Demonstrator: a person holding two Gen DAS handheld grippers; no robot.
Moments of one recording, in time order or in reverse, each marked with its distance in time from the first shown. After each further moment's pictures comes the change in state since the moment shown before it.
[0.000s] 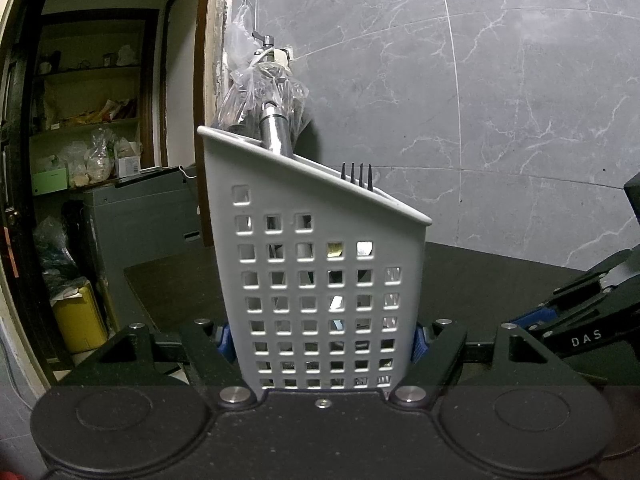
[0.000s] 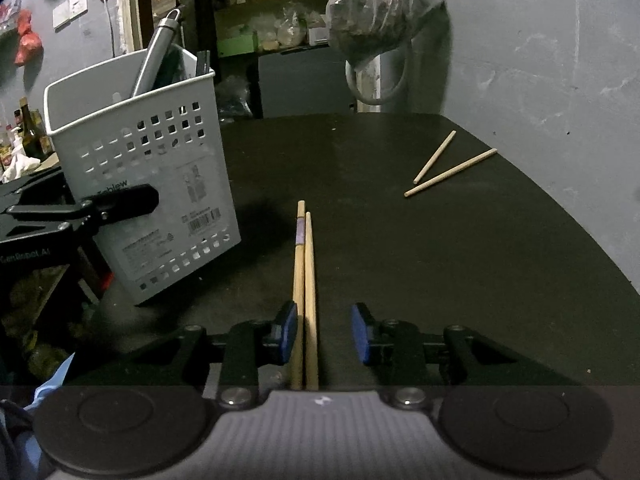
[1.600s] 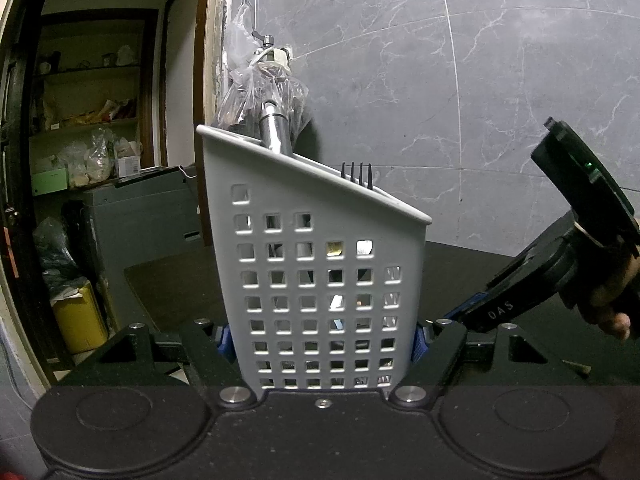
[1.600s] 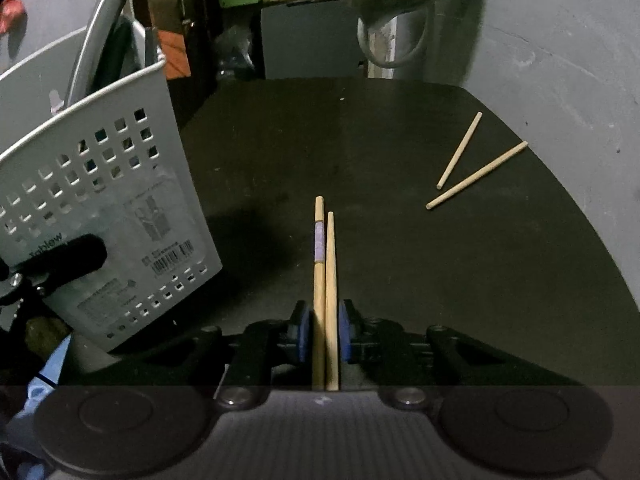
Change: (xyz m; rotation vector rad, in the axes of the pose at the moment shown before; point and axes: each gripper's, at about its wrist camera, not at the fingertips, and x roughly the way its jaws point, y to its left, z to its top) left arm -0.001 0.000 0.000 -0.001 0.000 -0.001; right arm 0.055 0.008 0.056 -0.052 0.178 -0.017
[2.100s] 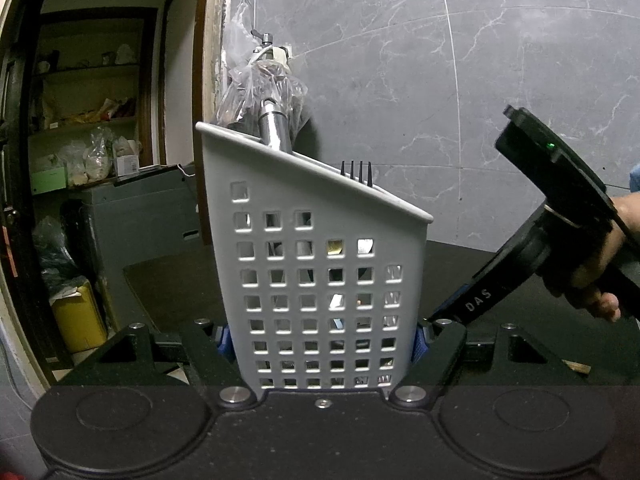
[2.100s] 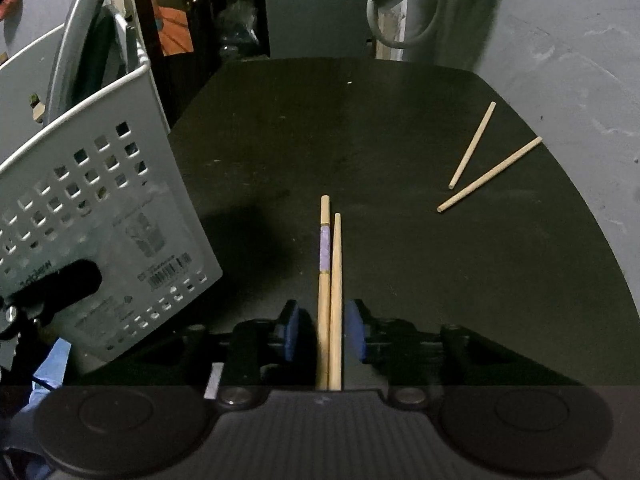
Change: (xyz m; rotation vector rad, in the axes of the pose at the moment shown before) left arm 0.001 0.000 0.000 -0.002 0.003 -0.002; right arm 0.015 0.003 0.024 -0.017 0.088 0.009
